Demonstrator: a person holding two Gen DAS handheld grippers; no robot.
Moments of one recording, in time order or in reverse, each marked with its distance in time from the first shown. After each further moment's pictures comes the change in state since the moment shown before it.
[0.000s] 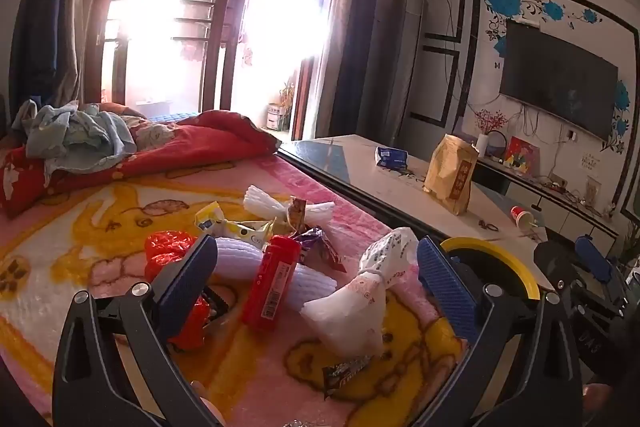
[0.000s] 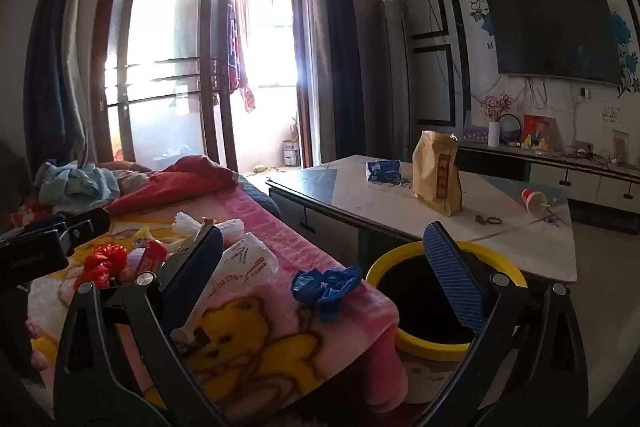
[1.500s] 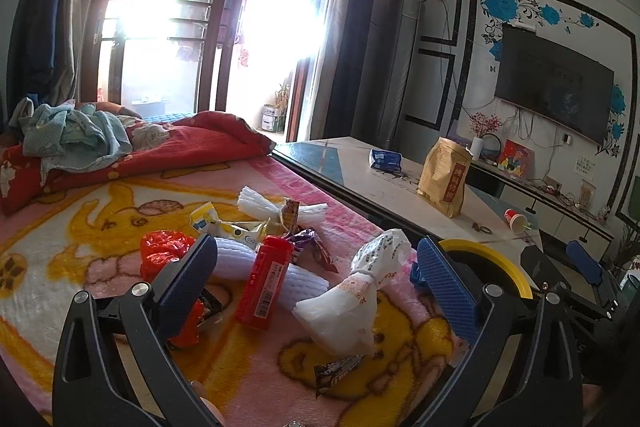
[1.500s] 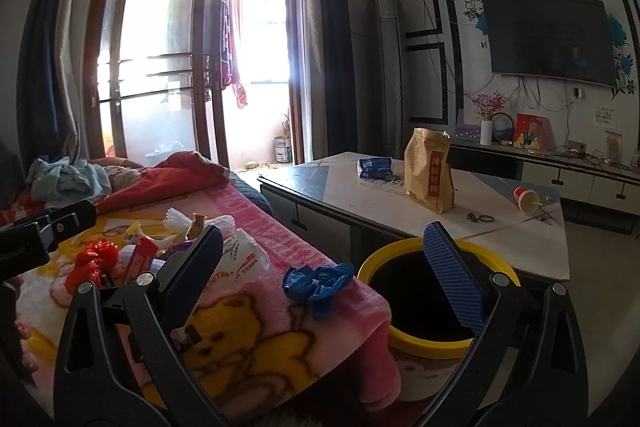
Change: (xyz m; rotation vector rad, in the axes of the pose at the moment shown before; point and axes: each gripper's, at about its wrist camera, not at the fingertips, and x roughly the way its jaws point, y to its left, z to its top) left arm -0.007 -0.002 0.001 -0.016 0.001 -0.021; right arm 0.006 -0.001 -0.007 -0.005 0.000 -0.023
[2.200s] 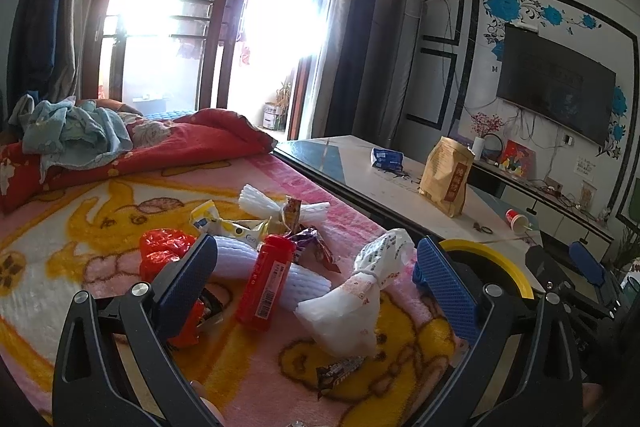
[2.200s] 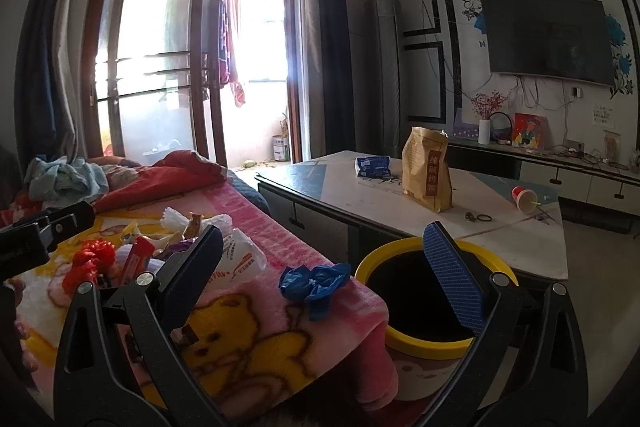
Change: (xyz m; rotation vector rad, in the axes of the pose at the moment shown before) left arm 0.004 0.001 0.000 -0.009 0.003 0.007; right arm 0.003 -0.003 -0.001 -0.002 0.008 -0.014
